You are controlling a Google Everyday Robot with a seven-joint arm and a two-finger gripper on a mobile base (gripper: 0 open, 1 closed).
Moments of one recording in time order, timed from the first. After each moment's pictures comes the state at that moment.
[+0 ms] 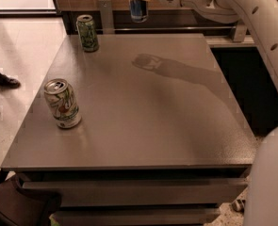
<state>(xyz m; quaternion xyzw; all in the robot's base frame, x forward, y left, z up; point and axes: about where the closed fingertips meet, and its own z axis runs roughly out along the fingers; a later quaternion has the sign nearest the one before) 0.760 -0.003 1.052 -0.40 0.59 0.32 0.62</state>
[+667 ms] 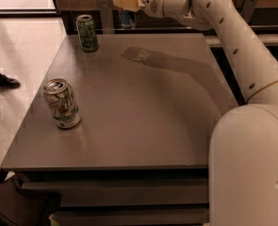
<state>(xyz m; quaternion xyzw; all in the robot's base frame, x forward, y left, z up) 0.808 0.034 1.013 -0.41 0.59 0.34 0.61</state>
